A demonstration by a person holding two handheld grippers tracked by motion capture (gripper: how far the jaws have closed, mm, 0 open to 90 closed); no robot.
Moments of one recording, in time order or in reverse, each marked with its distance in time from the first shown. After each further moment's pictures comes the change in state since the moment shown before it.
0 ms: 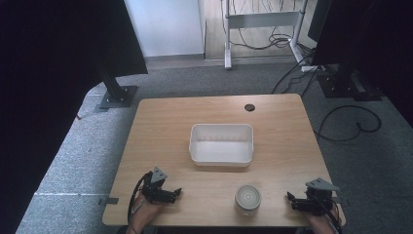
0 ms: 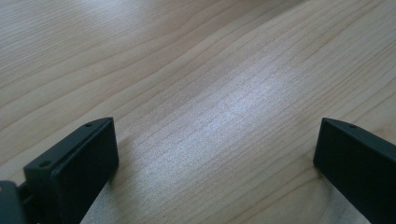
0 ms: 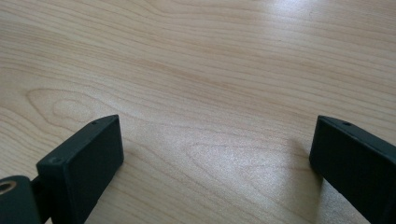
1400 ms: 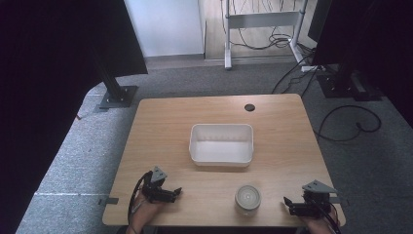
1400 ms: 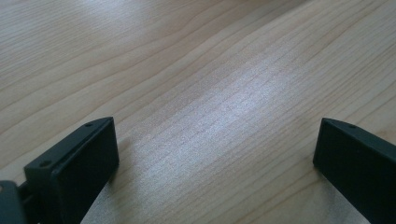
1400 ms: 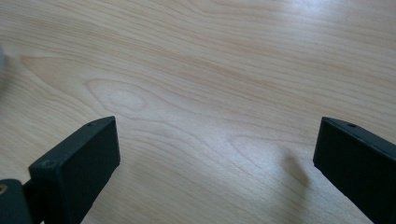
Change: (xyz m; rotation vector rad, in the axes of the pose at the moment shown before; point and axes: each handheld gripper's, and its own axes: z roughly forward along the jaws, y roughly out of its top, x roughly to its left) left arm 0.001 0.001 0.001 -0.001 -0.002 0.001; right arm 0.017 0.004 -0.012 0.019 0.062 -0.041
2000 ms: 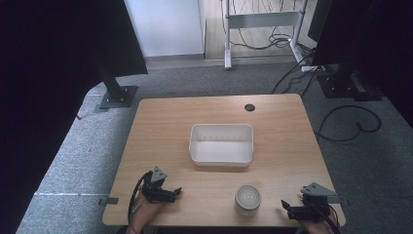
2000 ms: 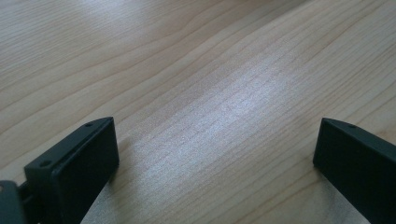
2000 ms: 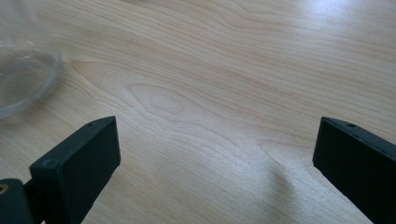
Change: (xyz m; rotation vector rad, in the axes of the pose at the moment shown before) left arm 0.000 0.000 0.000 0.000 0.000 0.000; right arm 0.012 0.002 -0.012 -0.027 0.053 -0.032
